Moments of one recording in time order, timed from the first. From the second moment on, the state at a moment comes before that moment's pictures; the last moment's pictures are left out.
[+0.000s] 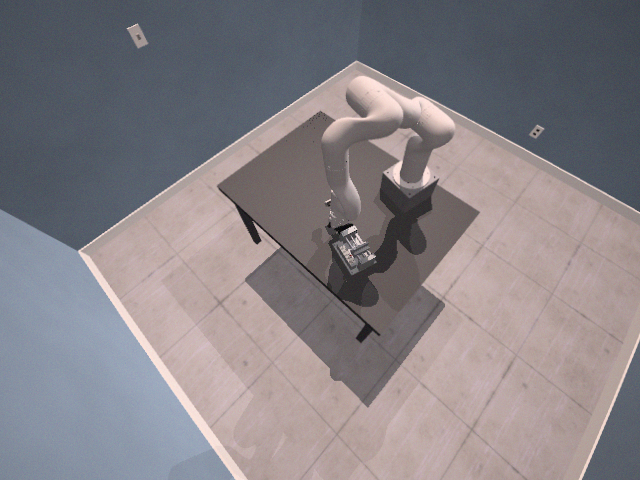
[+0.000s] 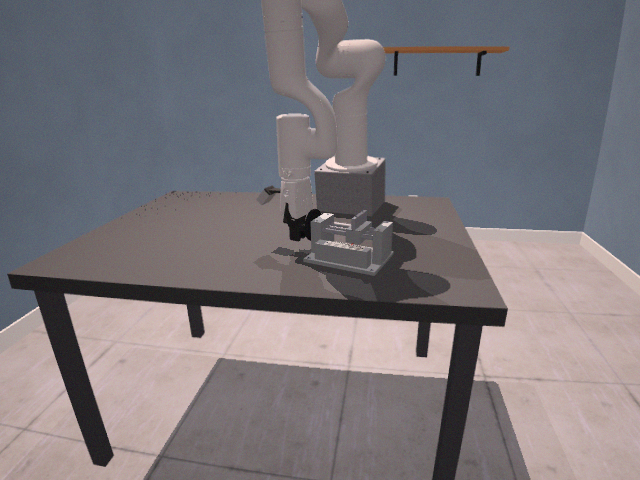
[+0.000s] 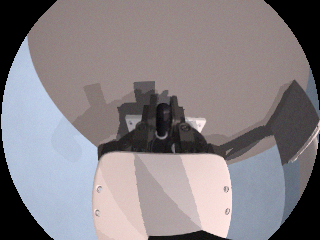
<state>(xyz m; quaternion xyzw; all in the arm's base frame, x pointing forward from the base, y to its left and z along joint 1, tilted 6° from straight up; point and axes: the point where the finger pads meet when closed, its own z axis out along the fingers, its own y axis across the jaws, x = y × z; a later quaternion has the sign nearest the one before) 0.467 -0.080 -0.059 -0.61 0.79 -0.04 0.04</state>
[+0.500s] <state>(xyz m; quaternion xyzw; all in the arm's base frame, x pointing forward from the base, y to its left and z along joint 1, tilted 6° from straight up) 0.441 -0.073 -0.070 -0.61 0.79 -0.04 0.04</state>
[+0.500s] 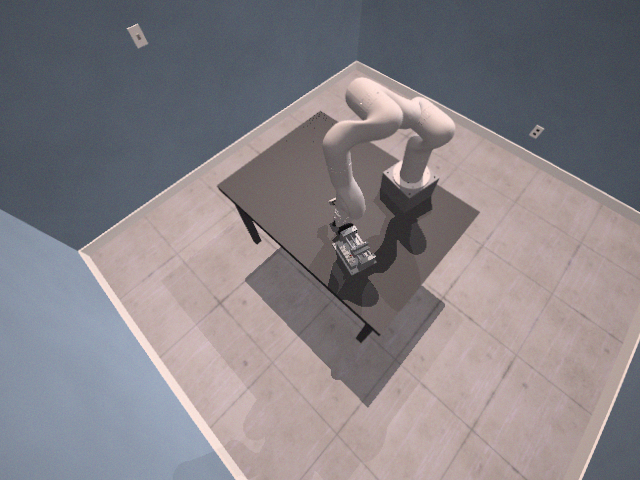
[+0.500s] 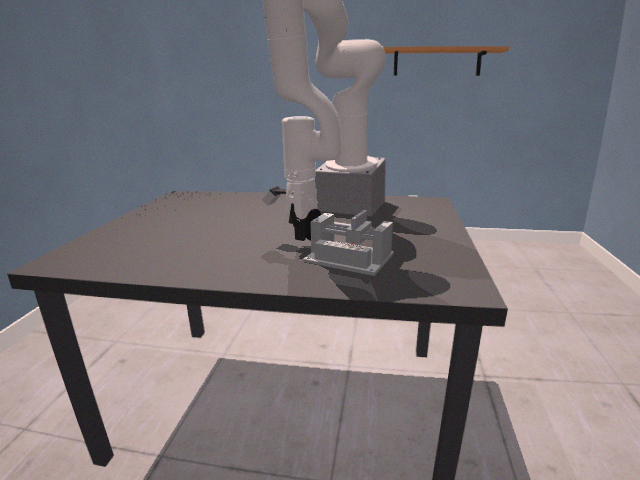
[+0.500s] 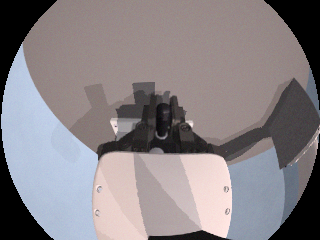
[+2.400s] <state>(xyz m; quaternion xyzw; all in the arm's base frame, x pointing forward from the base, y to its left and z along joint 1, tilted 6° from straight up) 0.457 -0.078 -0.011 -0.61 0.79 -0.04 0.04</state>
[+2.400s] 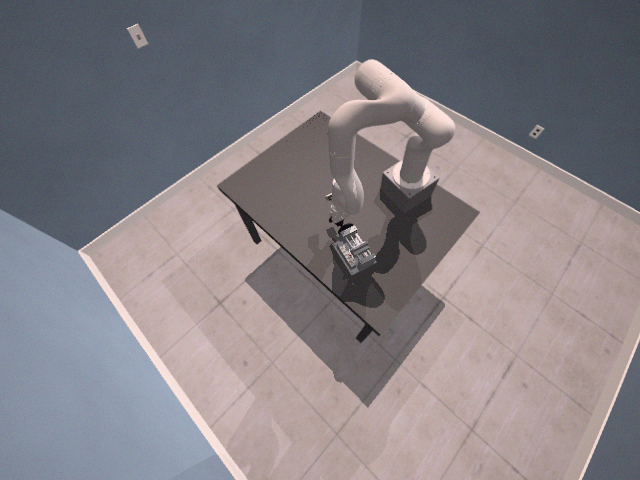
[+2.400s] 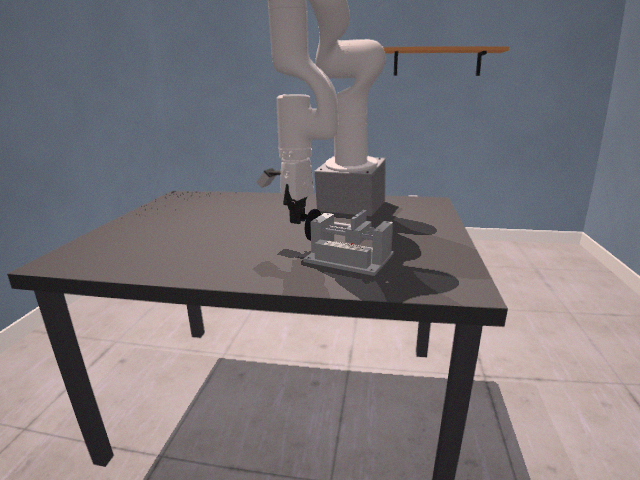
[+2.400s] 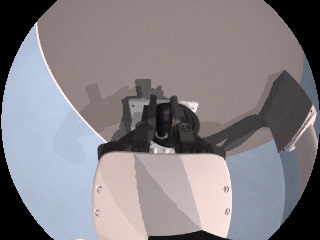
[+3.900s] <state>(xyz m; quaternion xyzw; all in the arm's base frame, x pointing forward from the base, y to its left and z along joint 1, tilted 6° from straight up) 0.441 -0.073 -0.070 -0.61 0.79 -0.04 0.04</state>
